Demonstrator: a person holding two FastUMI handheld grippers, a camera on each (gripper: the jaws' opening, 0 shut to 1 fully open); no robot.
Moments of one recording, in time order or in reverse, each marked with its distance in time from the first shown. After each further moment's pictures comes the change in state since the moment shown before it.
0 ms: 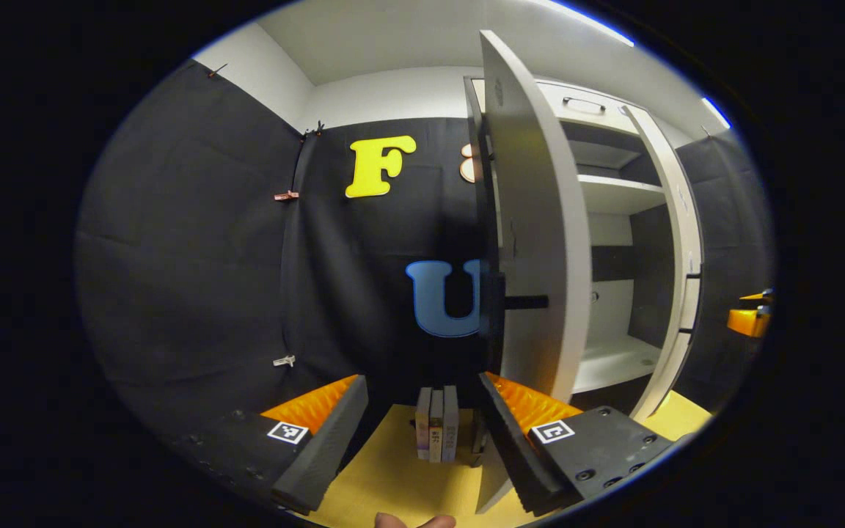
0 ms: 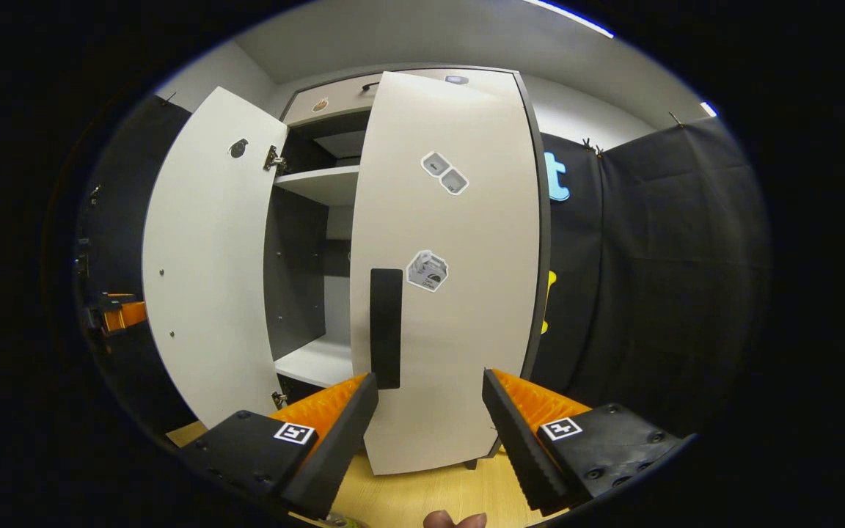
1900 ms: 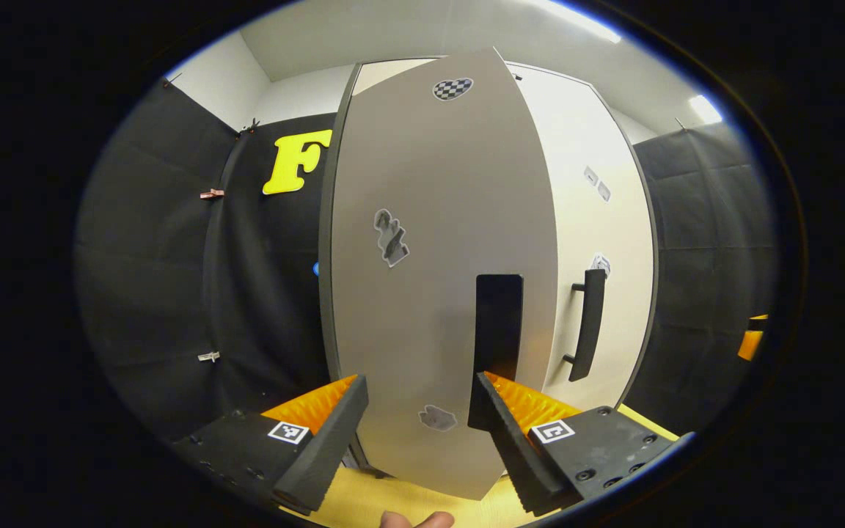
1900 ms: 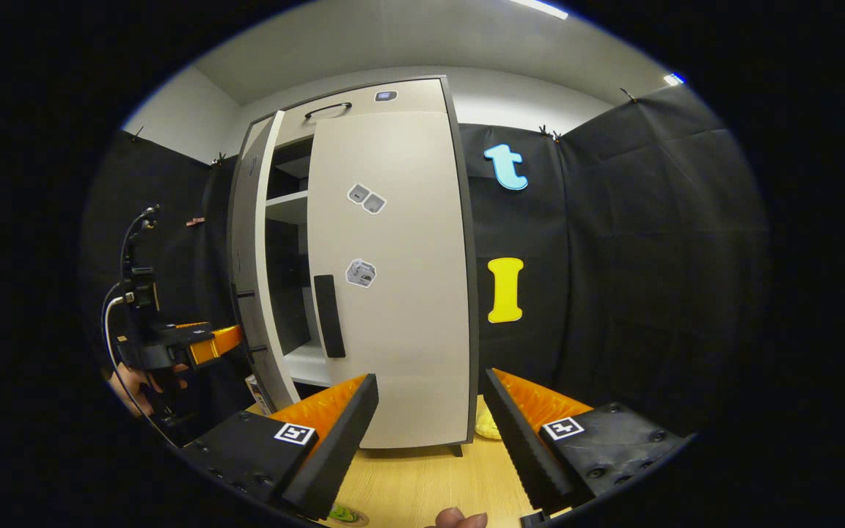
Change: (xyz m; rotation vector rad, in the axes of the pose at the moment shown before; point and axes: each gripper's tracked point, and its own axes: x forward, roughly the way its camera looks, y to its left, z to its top) left arm 0.031 -0.234 0.015 -0.030 -0.002 -0.197; right arm -0.054 -0.081 0.004 0.107 -0.002 -0.057
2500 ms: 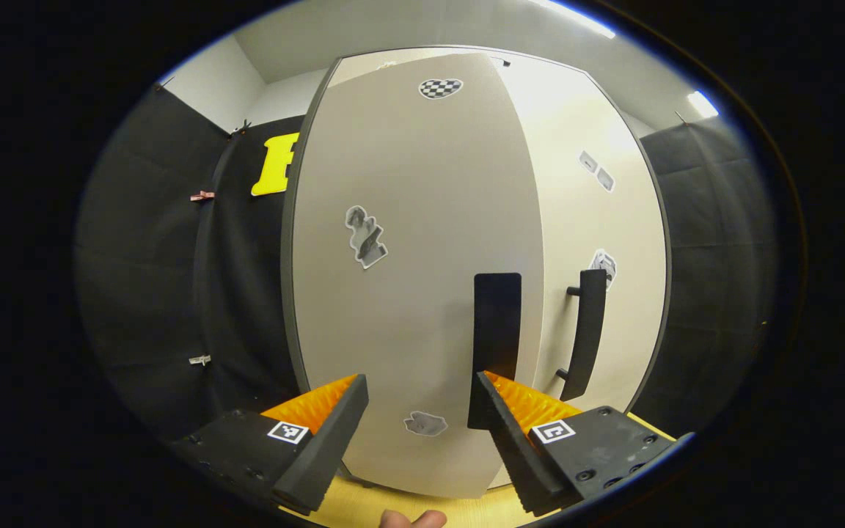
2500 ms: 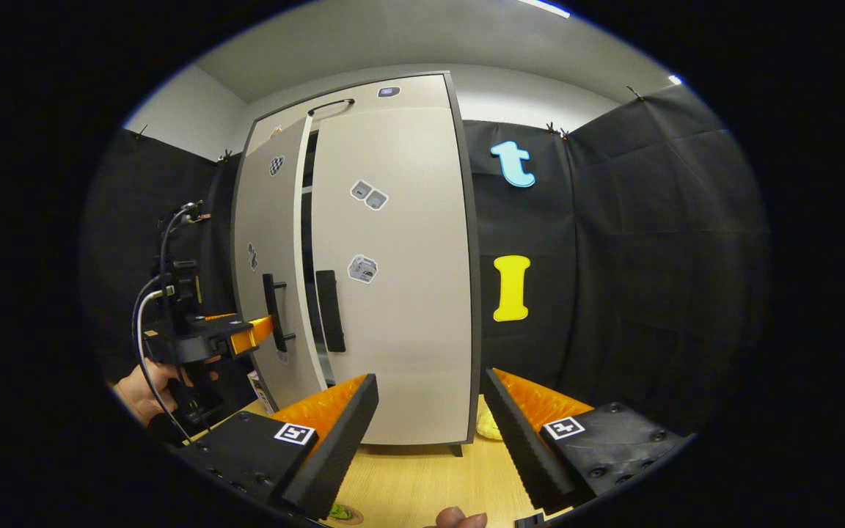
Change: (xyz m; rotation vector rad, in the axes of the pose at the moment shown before) left arm 0.045 -0.027 0.004 0.037 -0.010 0.004; right arm 0.008 -0.001 -0.003 -0.006 0.016 0.039
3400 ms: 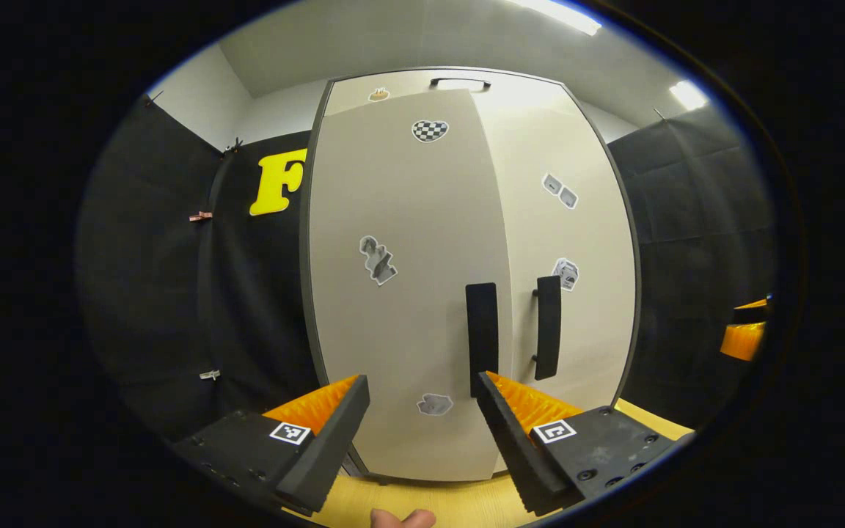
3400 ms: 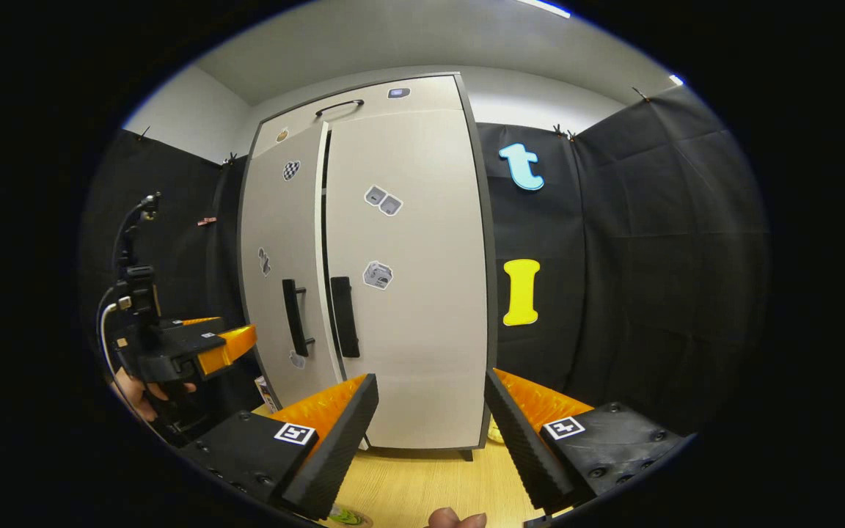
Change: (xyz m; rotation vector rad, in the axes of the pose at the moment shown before) left arm -0.077 0.012 0.013 0.028 -0.024 -0.045; right arm 0.004 0.023 0.009 -0.004 -0.017 0.018
